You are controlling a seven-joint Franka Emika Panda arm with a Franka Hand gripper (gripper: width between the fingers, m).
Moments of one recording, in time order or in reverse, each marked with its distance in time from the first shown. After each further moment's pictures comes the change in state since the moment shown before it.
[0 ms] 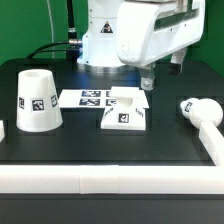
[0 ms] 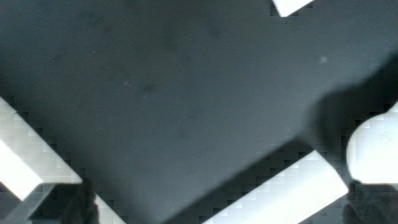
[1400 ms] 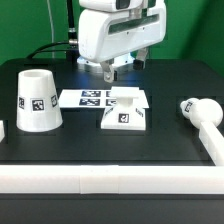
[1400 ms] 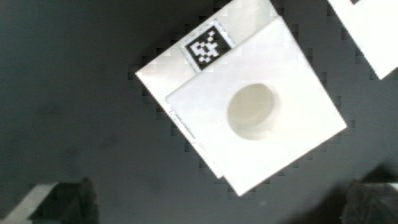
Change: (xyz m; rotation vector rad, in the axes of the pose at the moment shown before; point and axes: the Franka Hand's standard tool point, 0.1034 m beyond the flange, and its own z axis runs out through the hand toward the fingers) arm -0.095 -0.044 0.020 0.020 -0.033 0.113
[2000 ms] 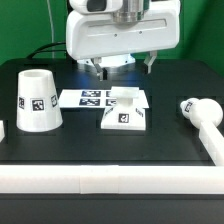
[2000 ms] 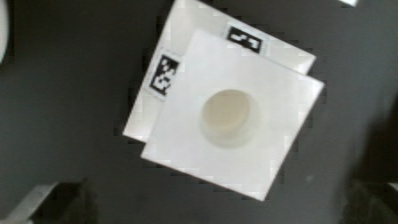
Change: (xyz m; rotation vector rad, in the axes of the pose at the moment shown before) arm -0.005 -0.006 0.005 0.048 0.007 0.550
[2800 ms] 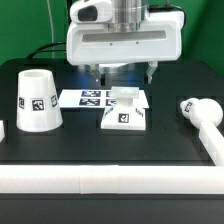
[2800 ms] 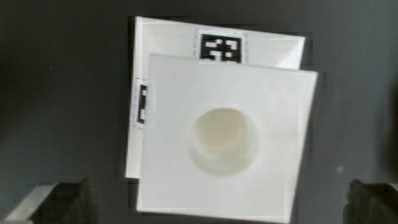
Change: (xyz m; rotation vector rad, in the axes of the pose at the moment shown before) arm -0.004 0.002 0.021 0.019 -0.005 0.236
